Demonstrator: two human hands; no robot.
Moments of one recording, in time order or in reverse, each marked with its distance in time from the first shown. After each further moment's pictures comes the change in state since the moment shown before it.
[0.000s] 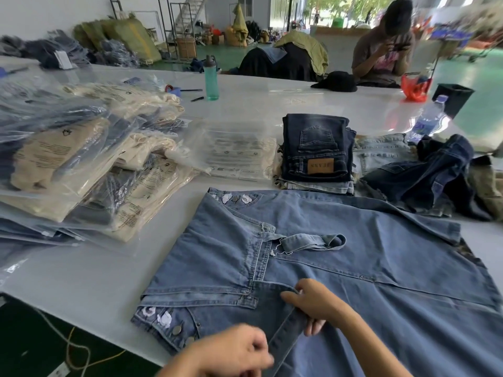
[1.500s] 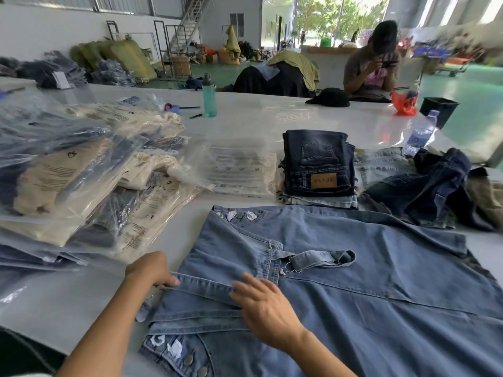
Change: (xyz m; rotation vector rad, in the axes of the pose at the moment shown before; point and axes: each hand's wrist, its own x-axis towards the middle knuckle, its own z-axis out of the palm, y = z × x) left_hand 0.028 -0.077 -0.209 0.604 0.498 -0.633; right_hand 0.039 -0.054 0.072 -0.809 0.609 -0.806
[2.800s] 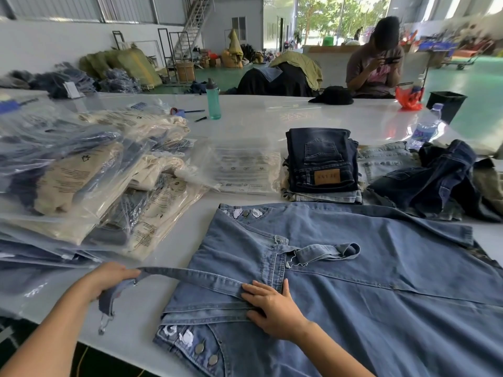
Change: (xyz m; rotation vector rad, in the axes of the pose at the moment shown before) left_hand 0.006 -0.110 0.010 -0.789 -0.023 -0.140; right_hand -0.001 0.005 0.017 0.337 -0.344 0.164
